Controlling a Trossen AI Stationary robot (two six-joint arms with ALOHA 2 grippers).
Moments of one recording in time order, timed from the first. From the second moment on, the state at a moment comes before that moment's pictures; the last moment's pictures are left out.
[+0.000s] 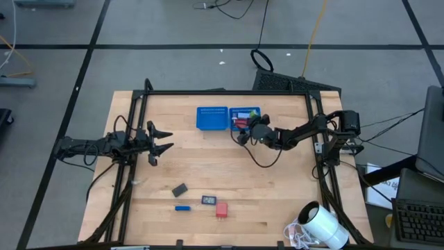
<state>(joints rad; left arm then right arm) -0.05 0.01 0.02 0.06 -0.23 -0.06 -0.16 1.74 0.61 0.65 0.57 0.36</state>
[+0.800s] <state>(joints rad) -0.05 0.01 0.02 0.06 -0.23 -0.06 -0.02 1.74 0.61 0.88 0.06 0.25</state>
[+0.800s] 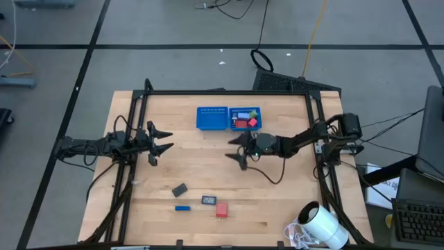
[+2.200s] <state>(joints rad) -0.05 0.01 0.02 0.06 -0.23 -0.06 0.48 1.74 0.61 0.87 -0.07 0.30</state>
